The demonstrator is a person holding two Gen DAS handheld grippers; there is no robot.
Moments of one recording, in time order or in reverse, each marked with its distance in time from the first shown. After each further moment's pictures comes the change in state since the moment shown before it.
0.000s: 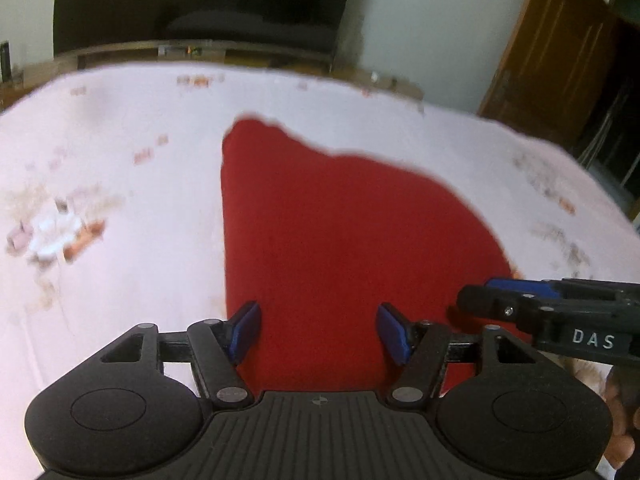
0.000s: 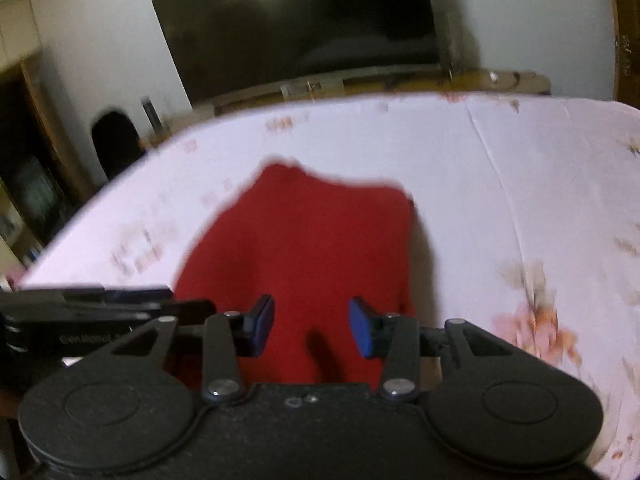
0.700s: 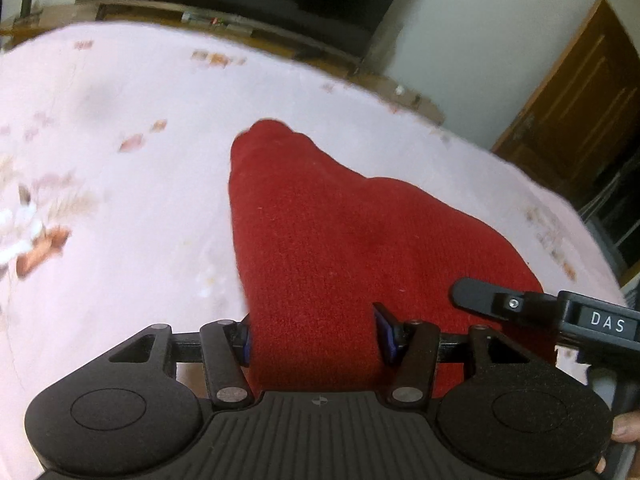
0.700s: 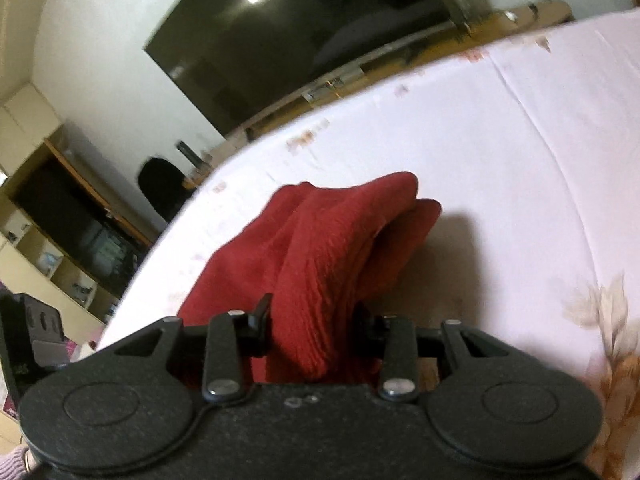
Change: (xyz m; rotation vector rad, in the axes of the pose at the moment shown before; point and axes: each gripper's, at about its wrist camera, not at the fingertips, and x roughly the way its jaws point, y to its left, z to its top) left arm 0.043 0.027 0.030 -0.195 0.017 -0.064; right arm 0.056 -0.050 0.045 0.244 0.027 0.266
